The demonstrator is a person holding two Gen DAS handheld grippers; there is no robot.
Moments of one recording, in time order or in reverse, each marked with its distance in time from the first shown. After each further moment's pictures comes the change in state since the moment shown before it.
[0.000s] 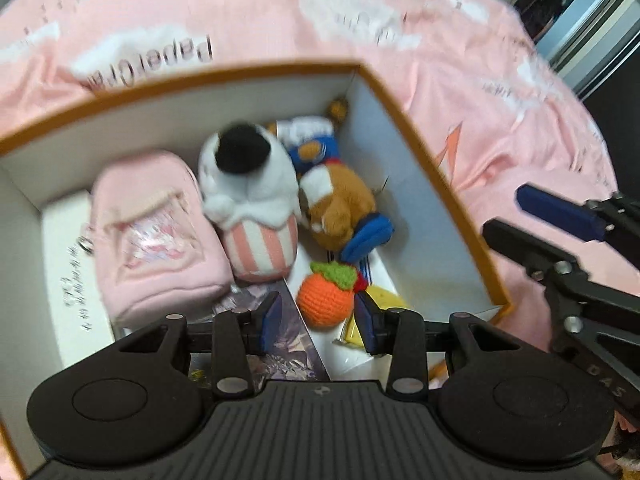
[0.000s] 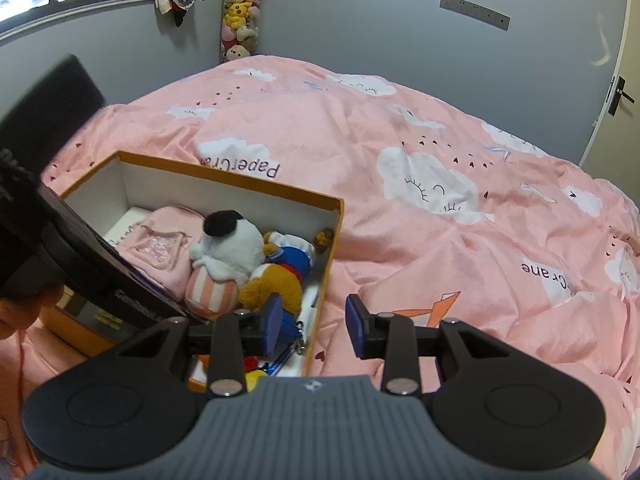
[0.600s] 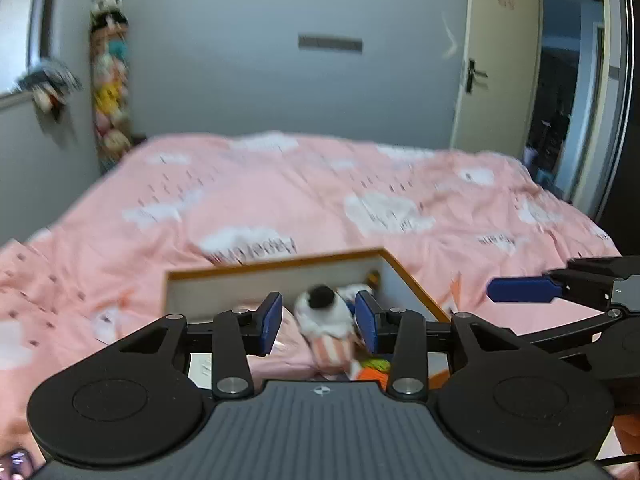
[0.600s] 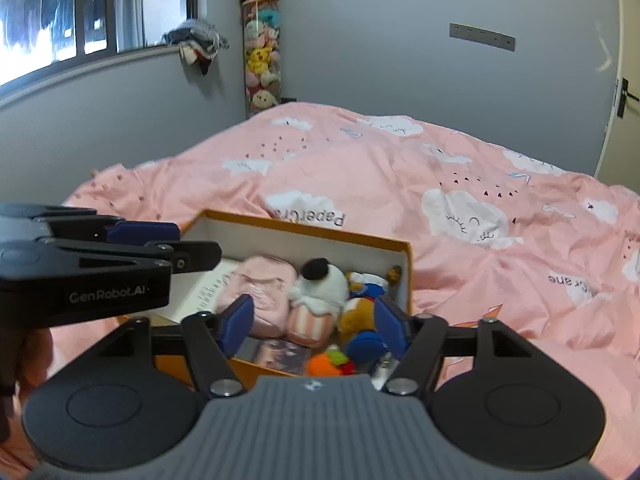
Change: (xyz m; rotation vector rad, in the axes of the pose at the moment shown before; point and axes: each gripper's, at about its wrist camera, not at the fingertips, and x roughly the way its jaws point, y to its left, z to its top) left arm -0.134 -0.029 -0.088 0.058 -0.638 0.231; right arm -0.083 0.059 0.009 0.083 -0.118 0.098
